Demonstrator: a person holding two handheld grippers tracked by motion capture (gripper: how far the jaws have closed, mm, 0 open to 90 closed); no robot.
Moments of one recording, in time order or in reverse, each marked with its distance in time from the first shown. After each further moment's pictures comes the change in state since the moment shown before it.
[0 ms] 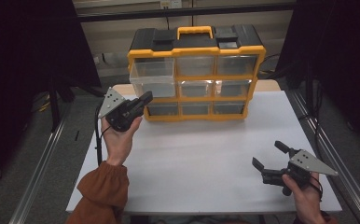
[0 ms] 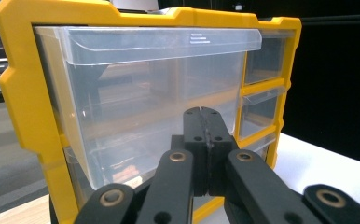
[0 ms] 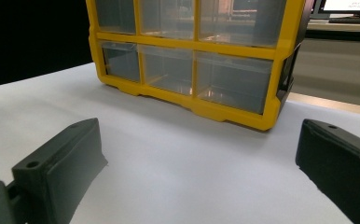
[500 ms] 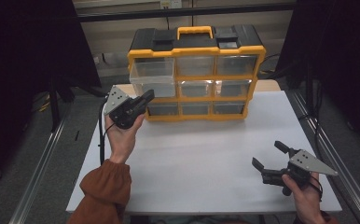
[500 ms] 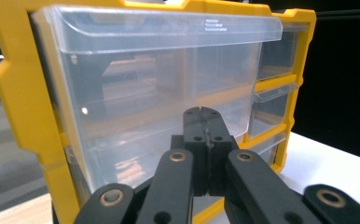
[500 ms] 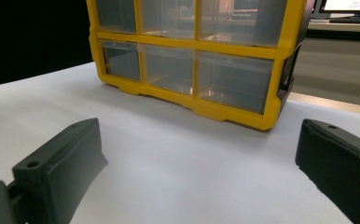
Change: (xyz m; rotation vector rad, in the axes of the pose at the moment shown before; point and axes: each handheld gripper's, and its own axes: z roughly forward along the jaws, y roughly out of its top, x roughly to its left) left arm 0.002 -0.003 0.012 0.018 0.019 -0.002; right arm 0.000 0.000 0.001 -0.002 -0.003 -0.001
